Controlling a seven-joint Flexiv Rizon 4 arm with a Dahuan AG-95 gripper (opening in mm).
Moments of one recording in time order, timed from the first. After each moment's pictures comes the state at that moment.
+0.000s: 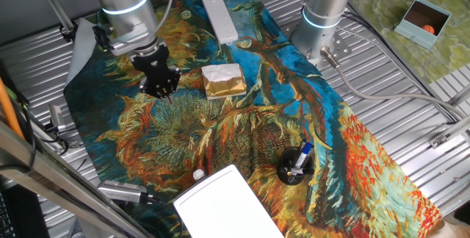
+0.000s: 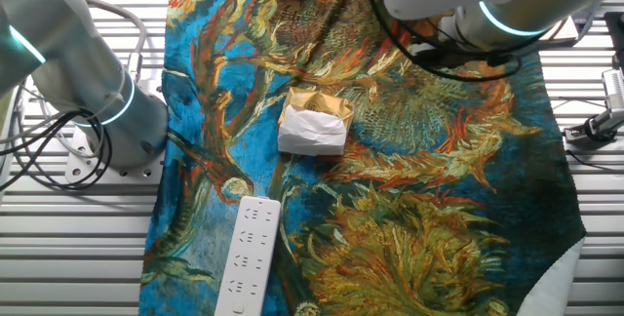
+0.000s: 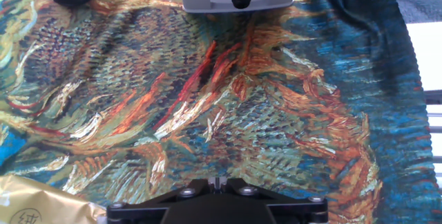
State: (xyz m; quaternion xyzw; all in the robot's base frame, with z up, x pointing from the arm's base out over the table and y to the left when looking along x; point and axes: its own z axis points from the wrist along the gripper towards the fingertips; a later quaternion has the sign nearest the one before) arm 0.572 0.062 0.147 -0.72 0.68 0.12 0.10
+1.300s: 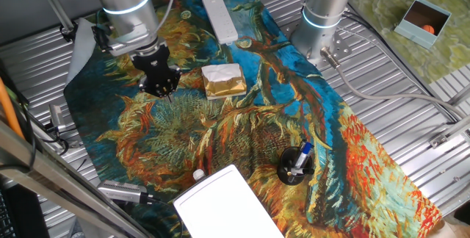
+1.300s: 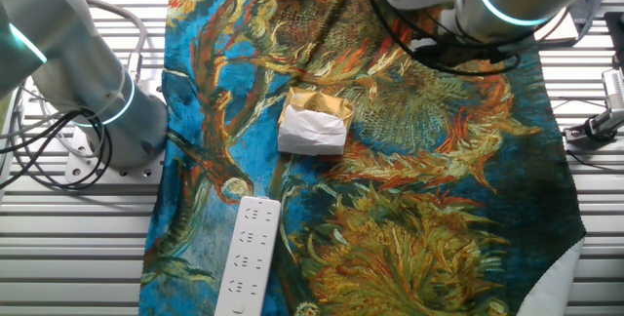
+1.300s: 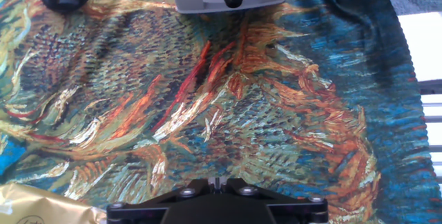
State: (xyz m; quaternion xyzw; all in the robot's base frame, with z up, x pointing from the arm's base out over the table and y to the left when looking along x) arm 0.566 0.061 0.152 -0.70 0.70 0.11 0.08
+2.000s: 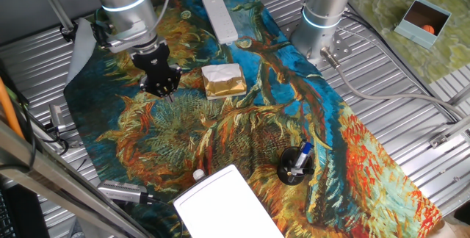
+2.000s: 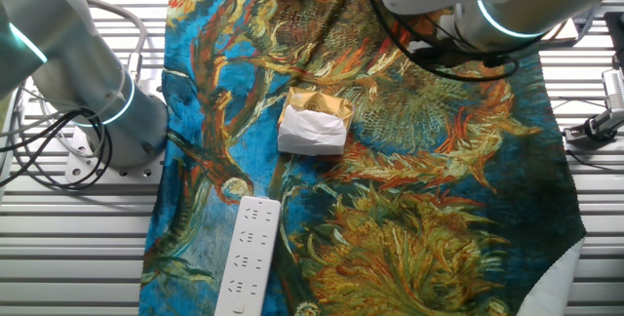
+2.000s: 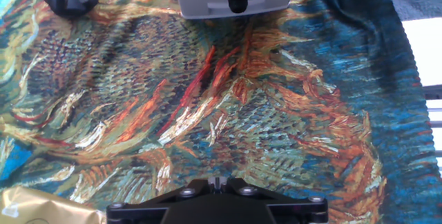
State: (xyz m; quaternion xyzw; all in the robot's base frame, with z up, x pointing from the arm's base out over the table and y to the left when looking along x) arm 0.565 0.063 0.153 -0.69 0.70 0.12 0.10
